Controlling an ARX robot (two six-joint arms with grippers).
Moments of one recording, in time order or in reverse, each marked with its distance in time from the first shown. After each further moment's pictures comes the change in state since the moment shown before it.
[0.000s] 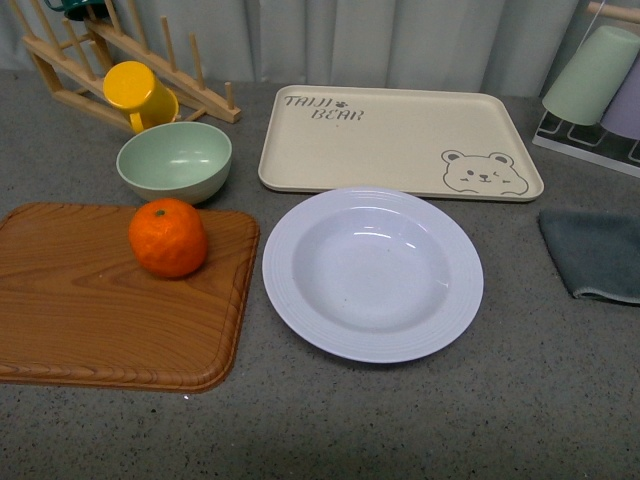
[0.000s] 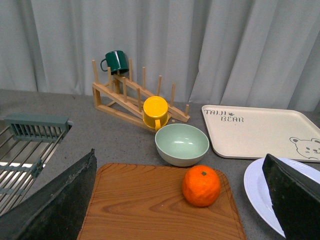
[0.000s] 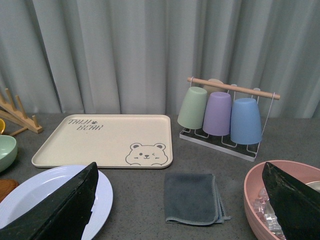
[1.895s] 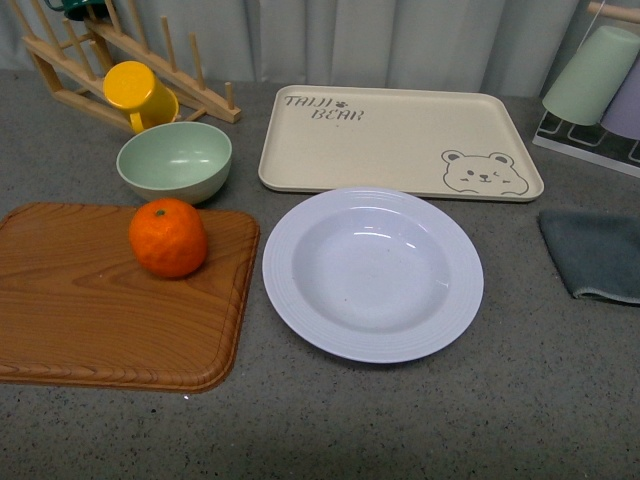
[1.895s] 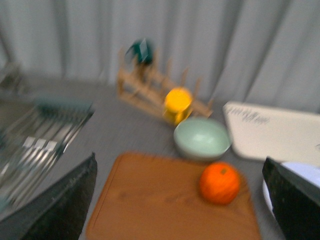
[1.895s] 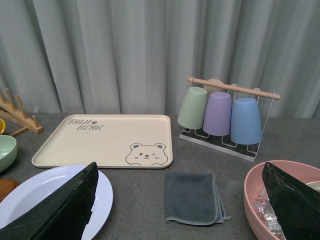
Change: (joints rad) left arm -0.056 0.037 0.014 -0.050 -0.182 -0.060; right arm 0.000 0.000 0.000 0.000 0.000 0.000
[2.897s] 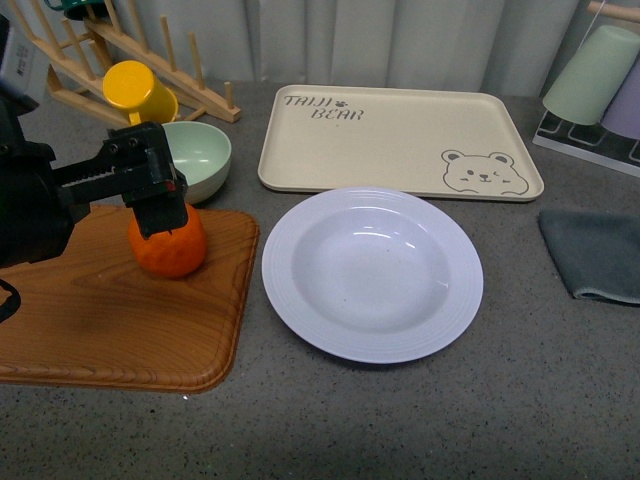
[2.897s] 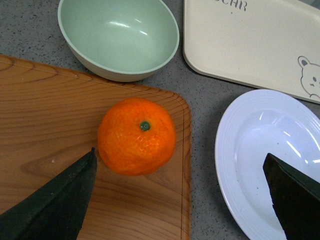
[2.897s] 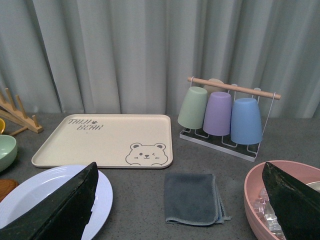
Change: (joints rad) left arm -0.193 1.707 0.485 0.744 0.142 -0.294; right arm 0.001 0.000 0.000 0.000 0.000 0.000
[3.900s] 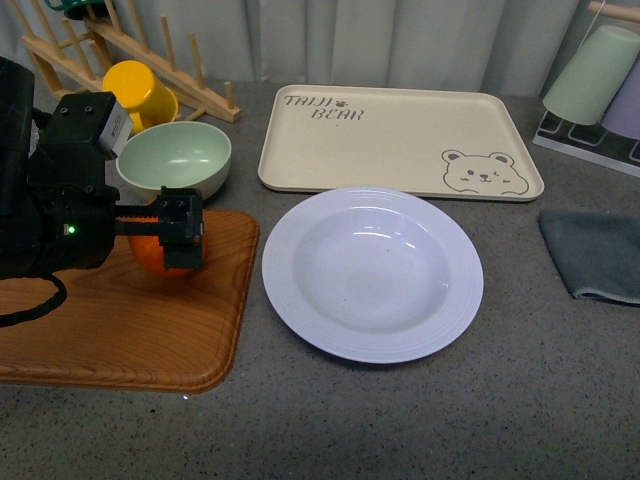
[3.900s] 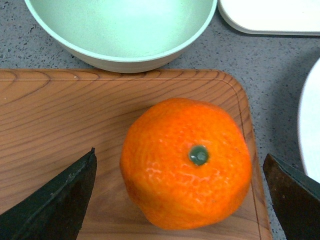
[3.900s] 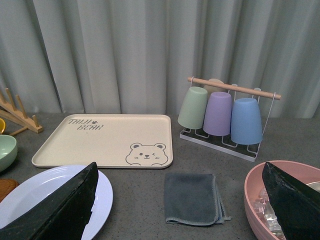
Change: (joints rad) left arm 0.074 0.321 0.214 -0.030 0.064 0.266; right arm 0.000 0.000 0.000 0.000 0.000 0.000
